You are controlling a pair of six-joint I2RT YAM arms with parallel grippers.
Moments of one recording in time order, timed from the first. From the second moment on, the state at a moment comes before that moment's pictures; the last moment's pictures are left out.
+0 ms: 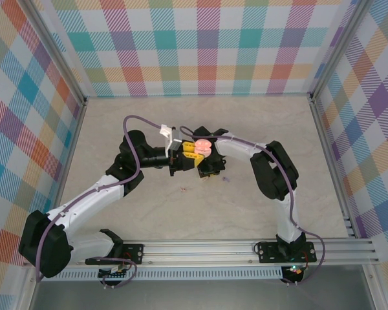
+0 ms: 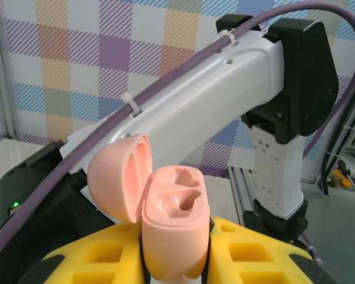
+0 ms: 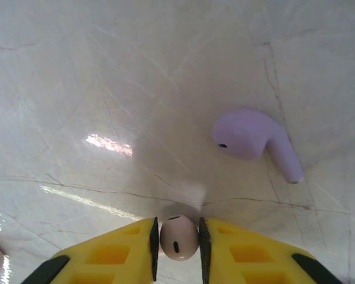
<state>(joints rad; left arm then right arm) -0.58 1.19 0.82 0.38 0.90 -0.13 0.70 2.10 1.54 -0.93 -0.14 0.40</state>
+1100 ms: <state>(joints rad) -0.58 1.19 0.82 0.38 0.90 -0.13 0.70 2.10 1.54 -0.92 -0.13 0.55</state>
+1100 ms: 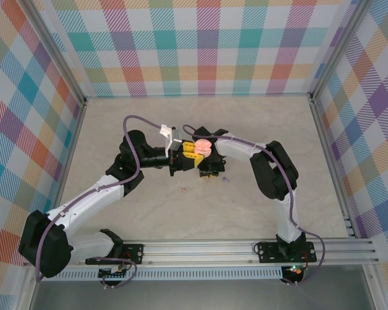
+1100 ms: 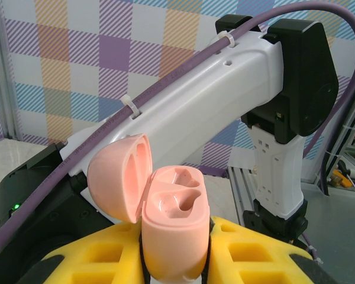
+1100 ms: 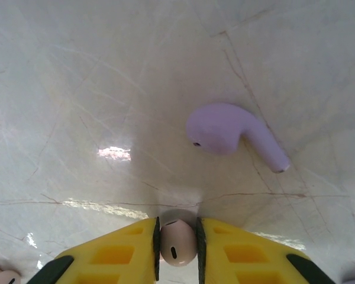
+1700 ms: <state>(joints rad) -0.58 1.19 0.82 0.39 0.90 -0.13 0.70 2.12 1.60 -0.98 -0.16 0.29</state>
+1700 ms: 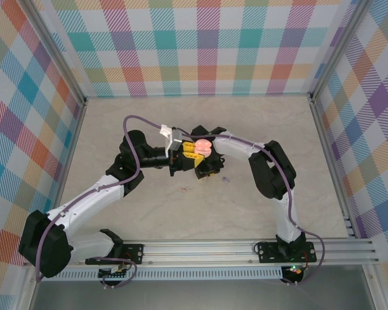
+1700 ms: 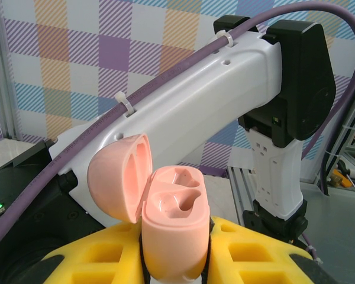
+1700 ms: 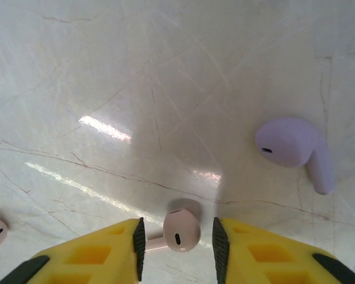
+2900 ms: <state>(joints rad) -0.58 1.19 0.82 0.38 0.90 -0.13 0.72 2.13 1.59 -0.97 -0.11 0.65</state>
